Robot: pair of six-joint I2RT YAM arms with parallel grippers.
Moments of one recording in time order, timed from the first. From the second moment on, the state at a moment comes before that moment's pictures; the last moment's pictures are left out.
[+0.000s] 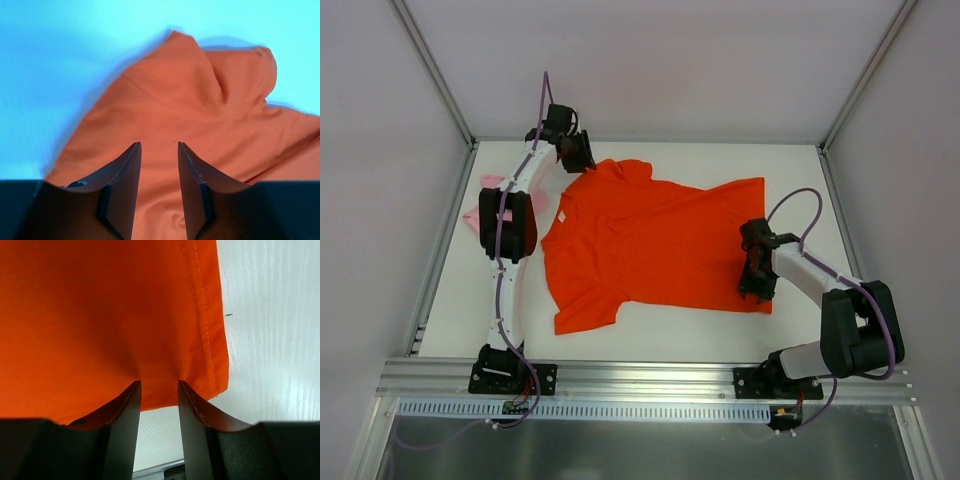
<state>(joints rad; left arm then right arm) -0.16 2.38 2.17 -0.69 0.20 -0.40 0.27 1.41 0.77 -0.80 0.20 0.59</state>
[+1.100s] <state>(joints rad) -0.16 2.53 2.24 -0.58 0.14 -0.23 0.34 1.33 0.75 -0.82 0.22 0.61</state>
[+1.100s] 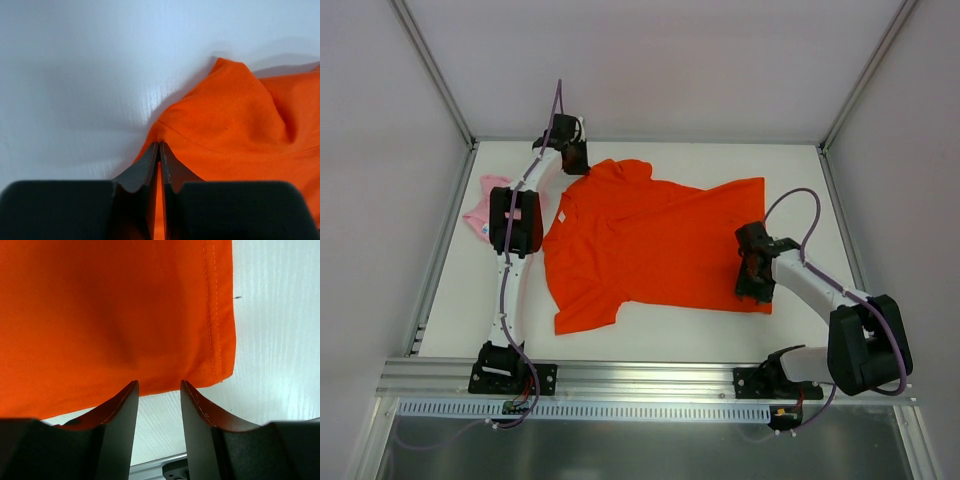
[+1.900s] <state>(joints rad) -0.12 2.53 2.23 -0.61 -0.01 -0.32 0.36 1.41 0.73 -0.82 0.23 0.68</state>
